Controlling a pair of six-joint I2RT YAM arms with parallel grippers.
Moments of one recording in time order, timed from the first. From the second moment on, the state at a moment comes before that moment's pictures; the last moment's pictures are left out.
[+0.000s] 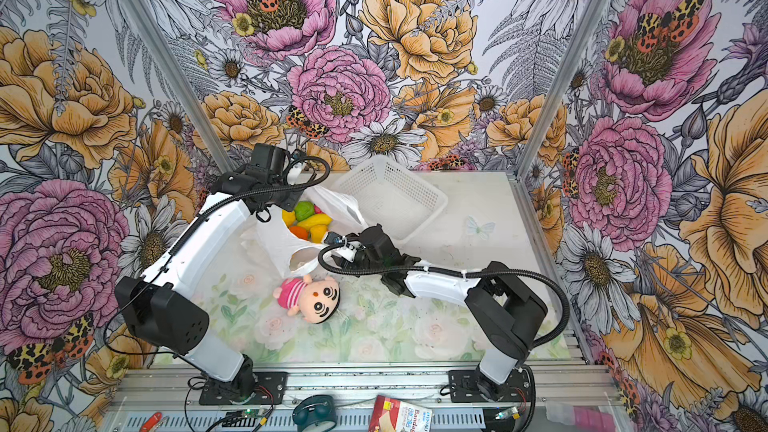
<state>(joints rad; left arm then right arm) -0.30 1.60 1.66 -0.89 -0.20 0.28 0.86 1.65 0.95 0.34 -0.16 -0.38</state>
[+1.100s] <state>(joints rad) -0.36 1.51 1.60 -0.84 -0.07 0.29 0.92 2.10 1.50 0.05 0.05 -0.07</state>
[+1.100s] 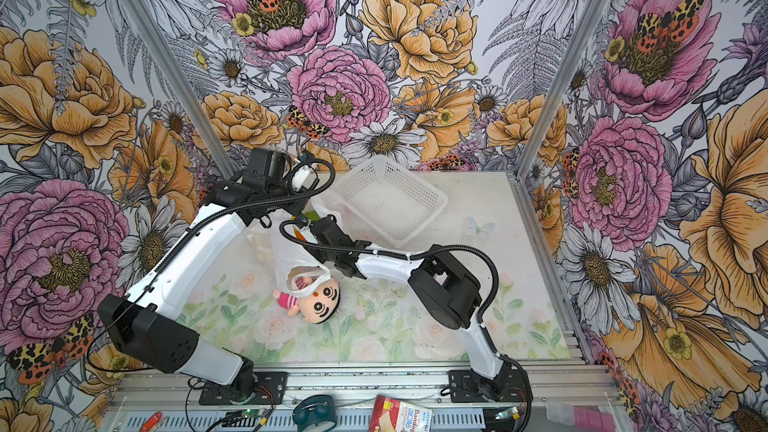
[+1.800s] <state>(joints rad) -0.37 1.50 1.60 -0.83 -0.07 0.31 0.87 2.32 1.72 -0.16 0.03 -0.15</state>
